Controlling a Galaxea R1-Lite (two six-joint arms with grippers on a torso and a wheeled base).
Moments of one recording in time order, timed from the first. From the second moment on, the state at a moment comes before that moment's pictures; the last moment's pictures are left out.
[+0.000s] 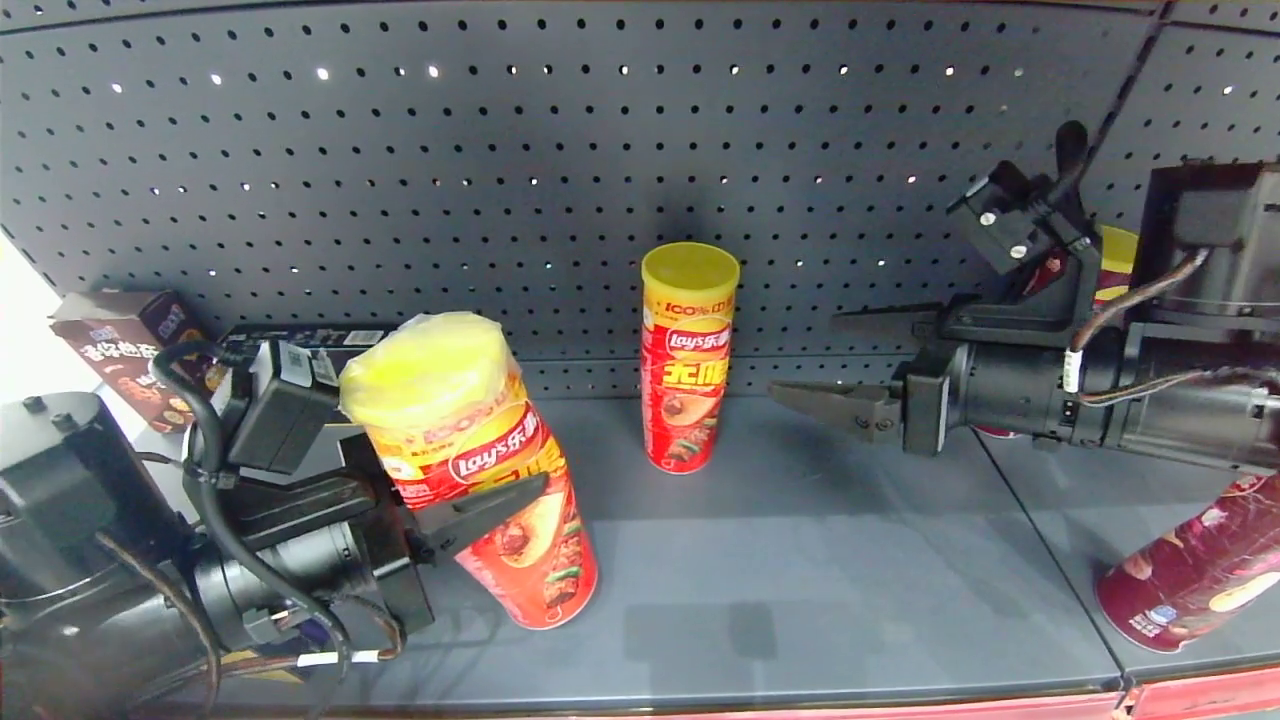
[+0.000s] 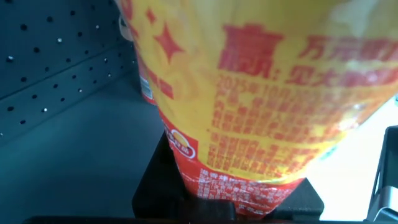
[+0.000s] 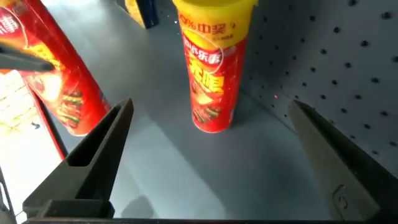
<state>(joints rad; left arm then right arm) -0.39 1.47 -0.38 -1.07 -0.55 0.01 0.57 1.54 -1.02 -0.37 0.32 -0.18</state>
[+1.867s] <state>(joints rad) -0.33 1.52 -0.44 -1.06 -0.56 0.01 0.52 2.10 -1.35 -0.67 0.64 -0.23</state>
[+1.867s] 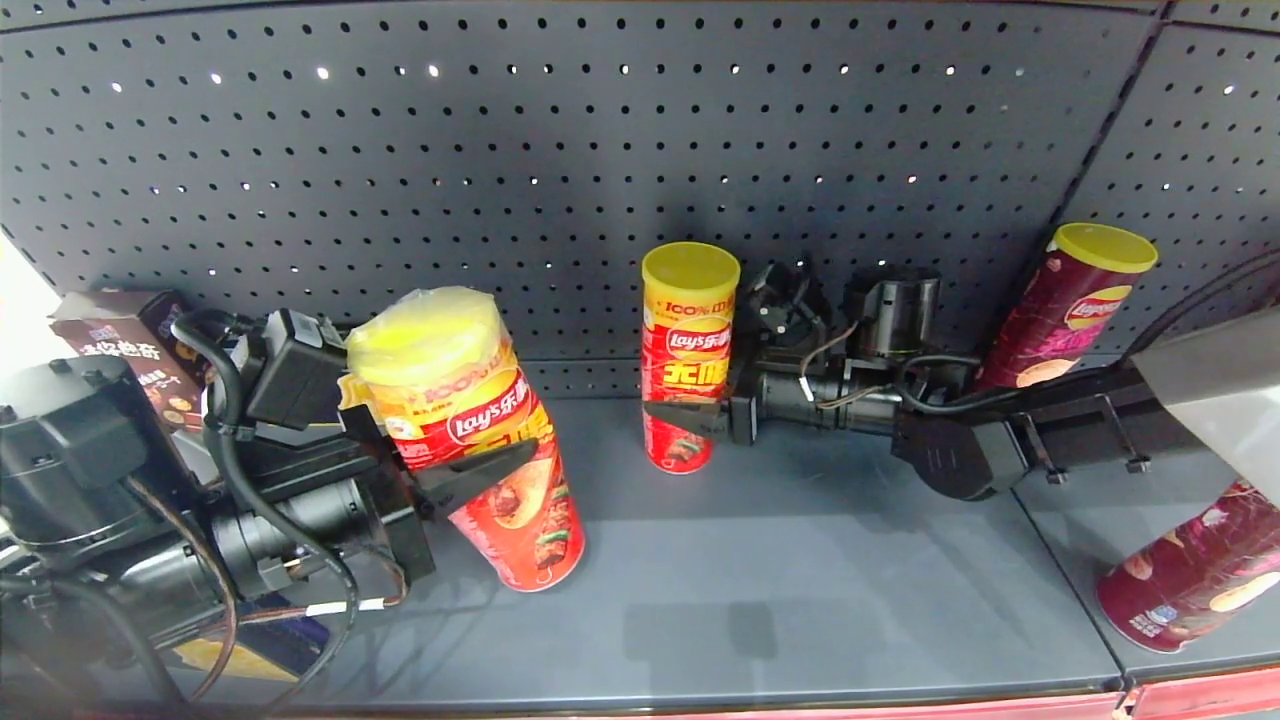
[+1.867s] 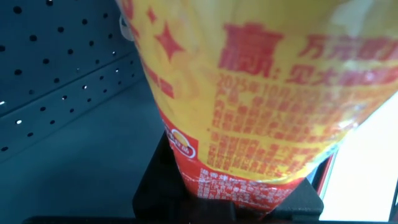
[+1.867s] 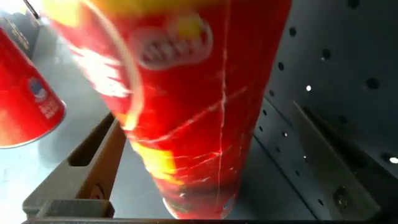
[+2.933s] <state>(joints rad) -0.33 1.51 -0.41 -1.06 -0.56 0.01 0.60 1.92 -1.15 -0.68 0.60 -0.28</state>
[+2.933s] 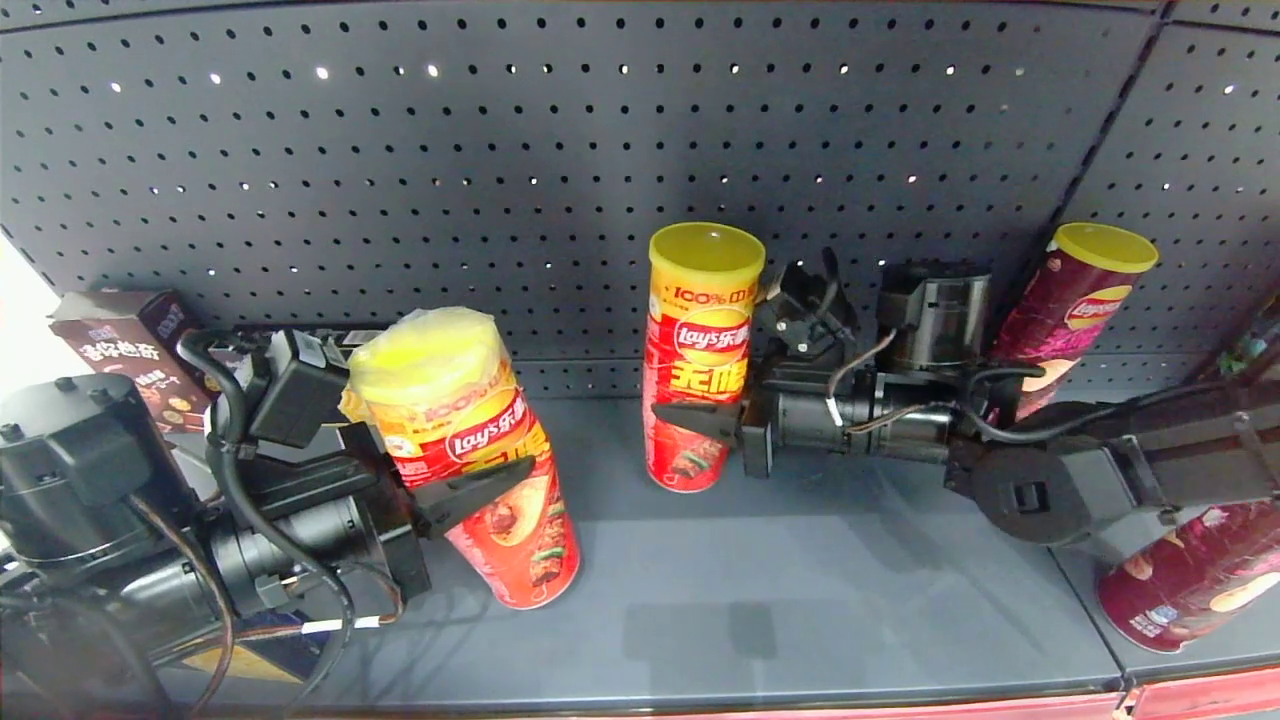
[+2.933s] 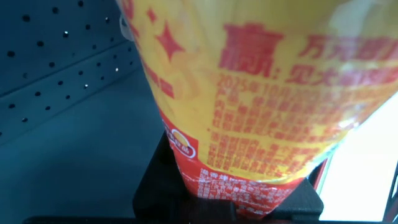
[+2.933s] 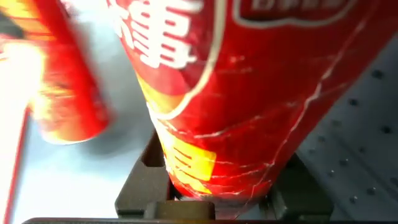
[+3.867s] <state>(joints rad) -0.33 1.51 -0.38 -1.05 -0.56 0.01 0.78 1.73 -0.55 -1.05 0.47 -0.28</state>
